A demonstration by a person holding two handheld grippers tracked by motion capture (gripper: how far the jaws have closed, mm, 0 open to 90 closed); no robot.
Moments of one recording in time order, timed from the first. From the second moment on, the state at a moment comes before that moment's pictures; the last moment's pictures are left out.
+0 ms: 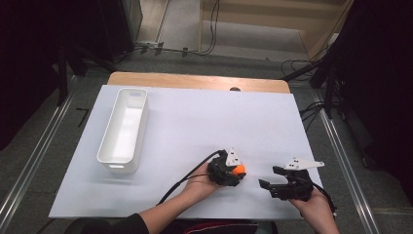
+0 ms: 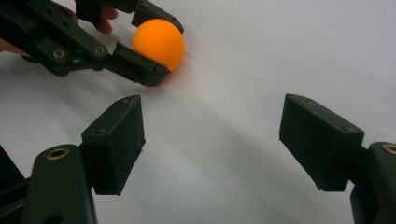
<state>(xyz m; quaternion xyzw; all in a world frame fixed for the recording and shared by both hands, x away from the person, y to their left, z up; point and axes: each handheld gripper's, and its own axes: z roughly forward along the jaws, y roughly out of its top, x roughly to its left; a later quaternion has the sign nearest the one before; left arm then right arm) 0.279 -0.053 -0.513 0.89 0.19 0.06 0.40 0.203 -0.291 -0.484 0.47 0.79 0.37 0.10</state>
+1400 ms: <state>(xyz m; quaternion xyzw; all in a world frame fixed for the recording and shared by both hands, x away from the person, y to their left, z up) 0.280 -0.040 -0.421 0.89 0.18 0.03 0.42 0.204 -0.290 -0.486 0.47 0.80 0.36 0.10</state>
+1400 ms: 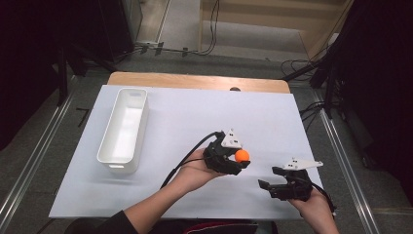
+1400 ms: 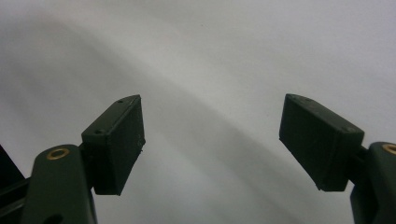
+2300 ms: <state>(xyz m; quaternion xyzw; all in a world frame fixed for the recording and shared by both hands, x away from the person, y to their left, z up) 0.301 -0.011 -0.412 0.88 0.22 0.04 0.42 0.208 -0.285 -0.484 0.46 0.80 0.36 0.10</state>
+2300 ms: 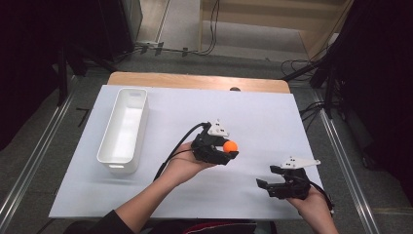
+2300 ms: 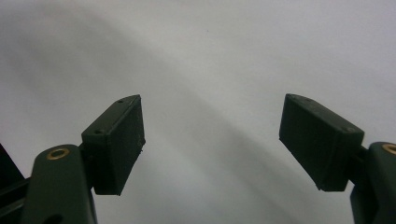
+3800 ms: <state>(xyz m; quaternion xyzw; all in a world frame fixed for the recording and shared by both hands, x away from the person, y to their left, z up) 0.324 0.030 -0.409 0.88 0.27 0.04 0.40 0.219 -0.272 -0.484 0.44 0.82 0.37 0.09</state>
